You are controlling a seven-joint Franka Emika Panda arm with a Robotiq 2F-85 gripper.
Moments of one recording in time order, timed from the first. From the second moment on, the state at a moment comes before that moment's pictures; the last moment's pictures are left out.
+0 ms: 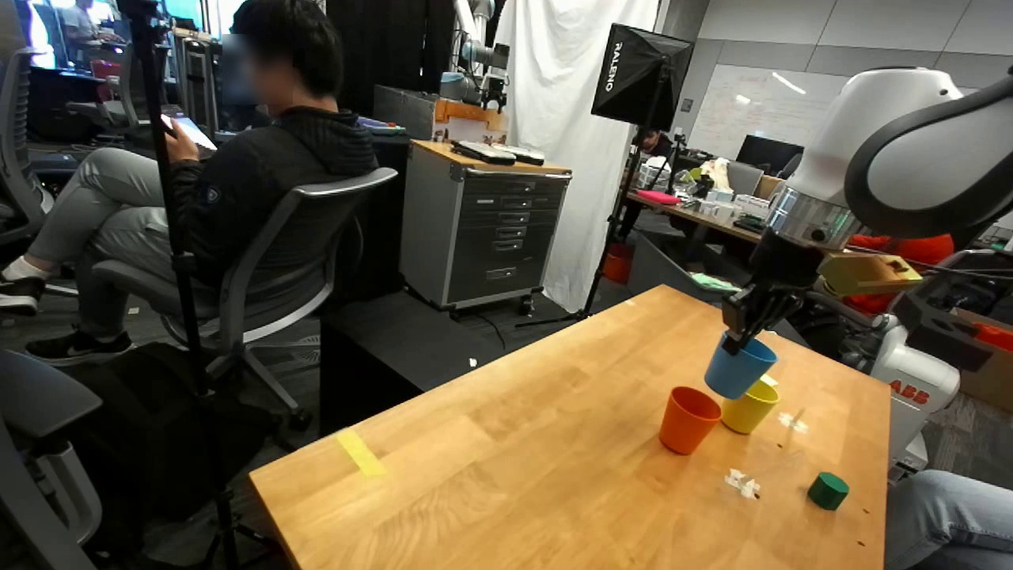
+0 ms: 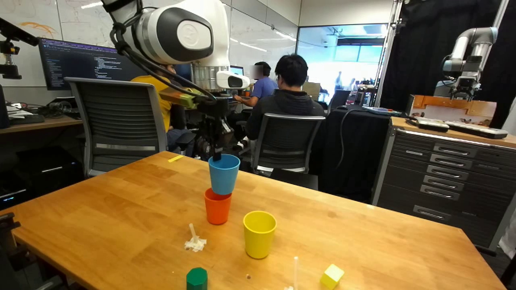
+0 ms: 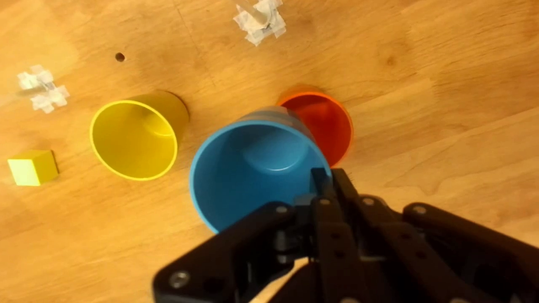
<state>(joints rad) 0.00 0.28 -0.08 -2.24 -0.06 2.61 0.15</state>
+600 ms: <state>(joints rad) -0.01 0.35 -0.05 -2.19 -0.01 2.62 0.07</state>
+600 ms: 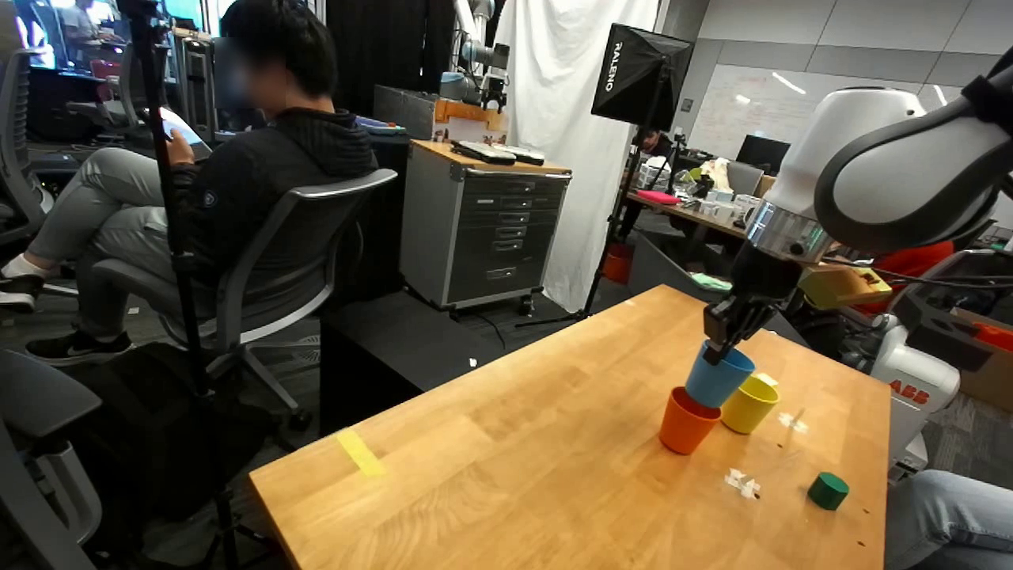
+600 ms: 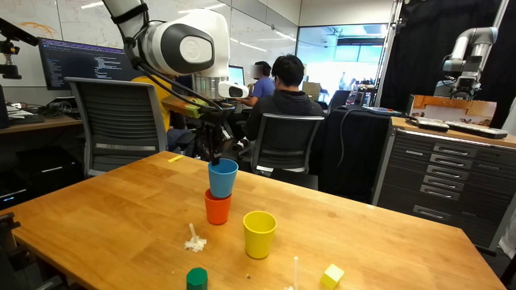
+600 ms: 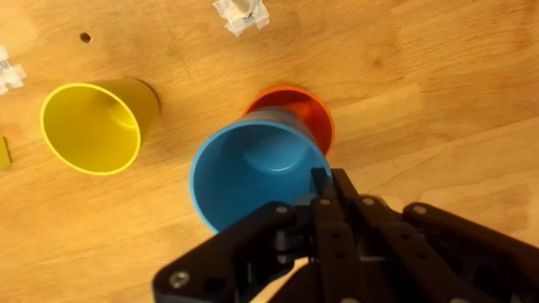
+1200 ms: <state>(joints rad) -0.01 0.40 -0.05 -2.16 -0.01 2.62 0.04</state>
